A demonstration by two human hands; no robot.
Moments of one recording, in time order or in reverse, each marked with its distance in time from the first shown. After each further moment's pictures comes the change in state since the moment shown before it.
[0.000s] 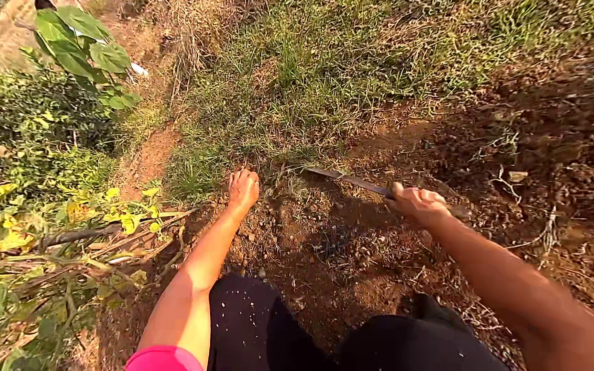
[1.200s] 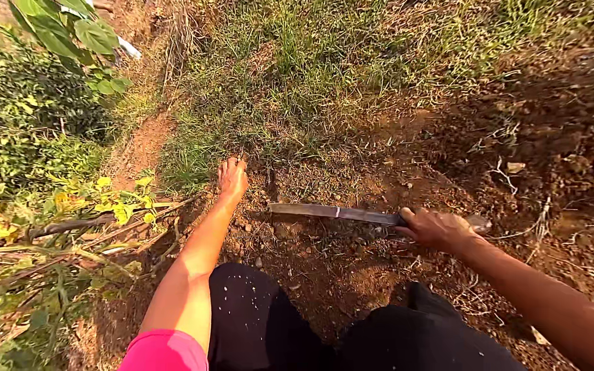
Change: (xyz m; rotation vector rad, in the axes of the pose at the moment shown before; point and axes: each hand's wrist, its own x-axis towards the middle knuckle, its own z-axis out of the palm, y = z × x) left_hand 0.005 -0.020 0.007 -0.026 0.013 -0.143; right_hand -0.054 0.039 0.040 -0.166 -0.081 -0.159
